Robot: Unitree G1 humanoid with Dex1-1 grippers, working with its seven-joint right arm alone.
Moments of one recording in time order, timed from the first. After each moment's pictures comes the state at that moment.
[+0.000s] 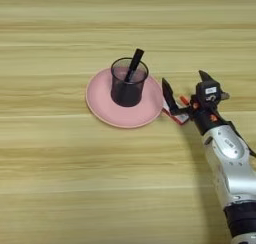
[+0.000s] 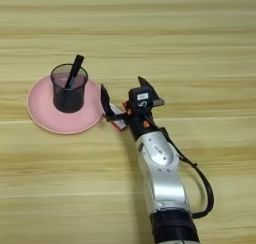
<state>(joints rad) -0.10 -0.16 -0.07 0.19 0.10 -0.21 0.26</state>
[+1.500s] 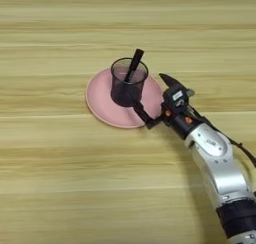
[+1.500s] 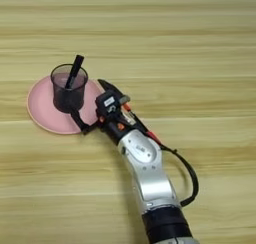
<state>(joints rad) -0.13 -0.18 0.08 0.18 0.04 -0.19 0.47</state>
